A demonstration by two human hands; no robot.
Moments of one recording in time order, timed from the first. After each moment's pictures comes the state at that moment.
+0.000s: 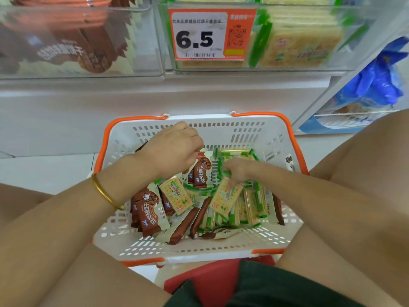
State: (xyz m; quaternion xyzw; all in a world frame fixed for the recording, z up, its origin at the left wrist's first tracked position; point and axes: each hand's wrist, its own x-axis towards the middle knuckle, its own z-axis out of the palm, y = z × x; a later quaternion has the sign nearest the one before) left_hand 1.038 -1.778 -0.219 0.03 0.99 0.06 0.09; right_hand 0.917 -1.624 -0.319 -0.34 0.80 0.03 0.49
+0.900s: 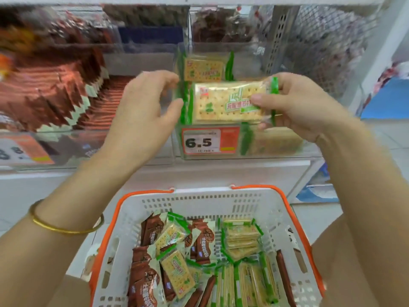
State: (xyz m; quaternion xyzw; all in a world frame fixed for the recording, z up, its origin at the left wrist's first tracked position) left_hand 1.005 -1.816 -0.053 -0.11 0.92 0.18 -0.34; right_hand 0.851 -1.626 -0.035 -0.29 0.72 -0.58 0.22
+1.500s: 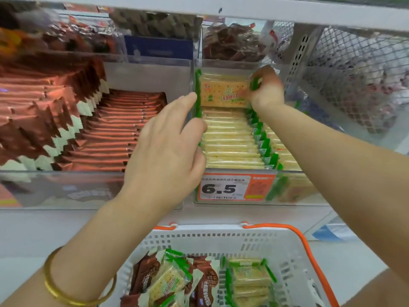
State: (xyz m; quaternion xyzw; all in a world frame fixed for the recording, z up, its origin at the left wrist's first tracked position) left_hand 0.971 -1.842 -0.084 -0.10 0.95 0.05 -0.30; right_hand 0.722 -1.783 -0.064 -0.23 0.88 -0.42 -0.06
